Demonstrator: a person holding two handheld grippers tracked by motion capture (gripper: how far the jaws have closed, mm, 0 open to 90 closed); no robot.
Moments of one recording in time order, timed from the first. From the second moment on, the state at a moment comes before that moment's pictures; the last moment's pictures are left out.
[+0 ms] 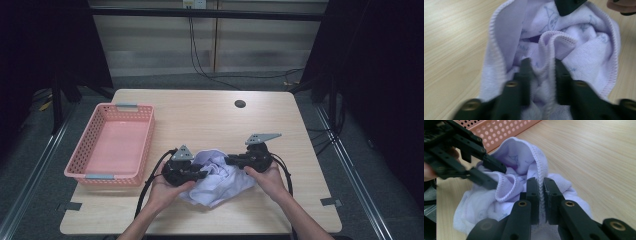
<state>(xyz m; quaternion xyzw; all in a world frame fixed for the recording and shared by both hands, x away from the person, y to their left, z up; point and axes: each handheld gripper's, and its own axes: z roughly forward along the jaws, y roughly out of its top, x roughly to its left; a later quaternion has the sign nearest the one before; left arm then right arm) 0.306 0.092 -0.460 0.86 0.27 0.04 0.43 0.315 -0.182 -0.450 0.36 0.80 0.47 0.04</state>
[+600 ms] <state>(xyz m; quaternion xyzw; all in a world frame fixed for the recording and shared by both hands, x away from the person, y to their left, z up) 0.327 0.154 -0.359 0.75 0.32 0.08 0.58 0.329 -0.242 -0.370 0.43 0.71 0.54 0.15</state>
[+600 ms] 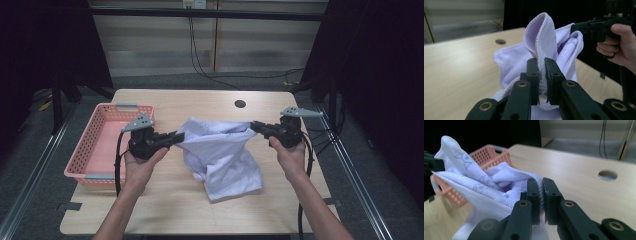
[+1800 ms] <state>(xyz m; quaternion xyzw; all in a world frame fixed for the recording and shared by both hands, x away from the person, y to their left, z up) 0.286 0.138 -0.403 0.79 0.28 0.01 0.55 0.320 -0.259 -0.387 0.44 0.71 0.54 0.13</state>
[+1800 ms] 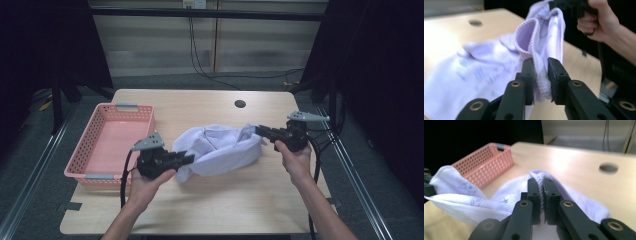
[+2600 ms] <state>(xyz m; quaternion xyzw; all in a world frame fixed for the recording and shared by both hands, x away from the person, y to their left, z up) 0.294 0.136 -0.486 0.84 0.29 -0.06 0.46 0.329 -0.305 -0.473 0.50 0.73 0.44 0.13</state>
